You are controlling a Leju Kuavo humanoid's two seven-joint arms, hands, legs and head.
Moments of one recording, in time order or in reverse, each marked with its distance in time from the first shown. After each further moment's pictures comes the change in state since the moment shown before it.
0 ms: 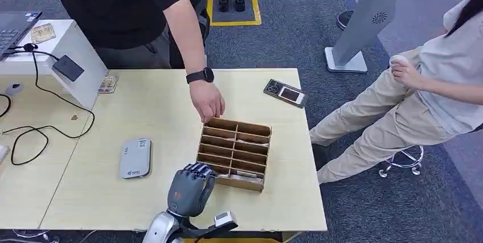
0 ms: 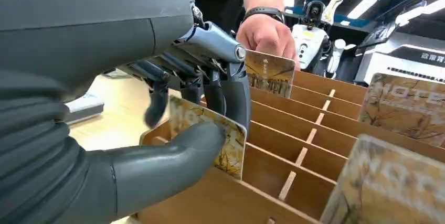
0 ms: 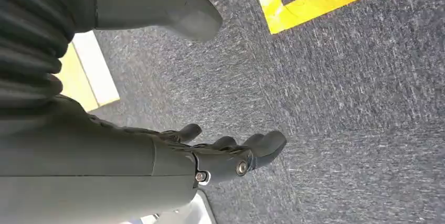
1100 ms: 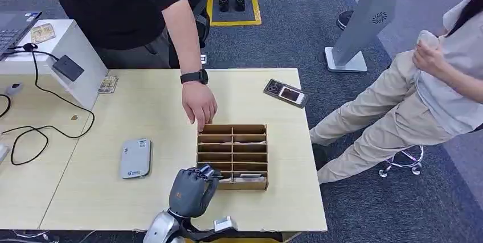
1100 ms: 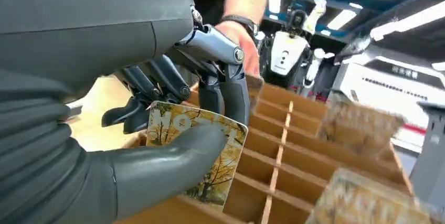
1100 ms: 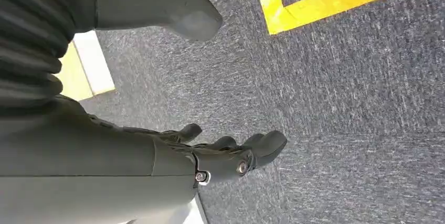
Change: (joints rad) left arm 0.014 -0.016 0.006 -0.035 0.144 0.000 -0.154; right arm 0.001 0.000 0.033 0.008 0.027 0.005 0.000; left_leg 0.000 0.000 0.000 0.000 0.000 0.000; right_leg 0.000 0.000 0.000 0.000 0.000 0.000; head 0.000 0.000
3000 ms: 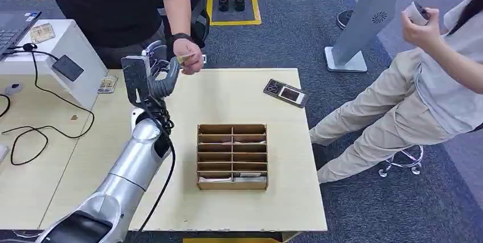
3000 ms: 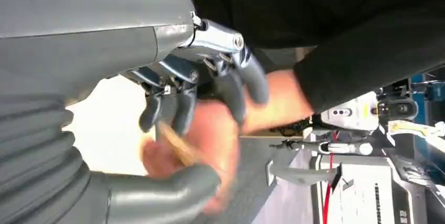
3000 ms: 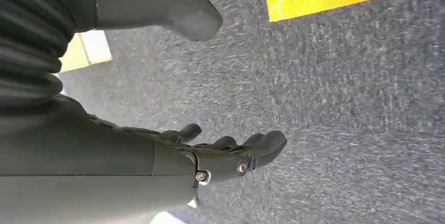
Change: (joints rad) left arm -0.669 0.127 -0.123 0.154 1.314 -0.191 0.234; right arm -0.019 0.009 0.074 0.010 0.096 -0.030 0.063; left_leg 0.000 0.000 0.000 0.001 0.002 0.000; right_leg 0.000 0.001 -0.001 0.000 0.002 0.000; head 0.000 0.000
